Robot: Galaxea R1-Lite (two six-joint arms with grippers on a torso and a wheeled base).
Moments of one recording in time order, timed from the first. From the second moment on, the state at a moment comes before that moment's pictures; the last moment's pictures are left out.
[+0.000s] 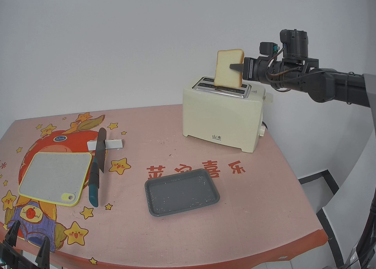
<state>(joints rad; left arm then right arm) -0.01 0.02 -0.02 0.00 -0.01 0.00 0.37 2.12 -1.81 -0.12 0.28 0.19</state>
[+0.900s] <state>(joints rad) -0.01 0.02 -0.02 0.00 -0.01 0.00 0.50 1.54 -0.90 -0.50 0.29 0.23</state>
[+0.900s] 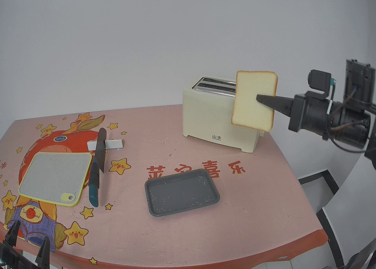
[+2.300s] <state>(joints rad) -0.01 0.02 -0.02 0.01 -0.01 0.00 0.55 1.27 -0.48 -0.84 0.36 0.31</state>
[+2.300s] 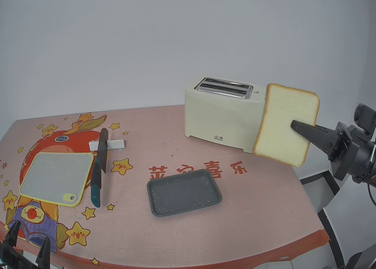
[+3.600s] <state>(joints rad) -0.01 0.02 -0.02 0.01 -0.01 0.00 0.65 1.28 -0.44 -0.83 0.36 0.31</state>
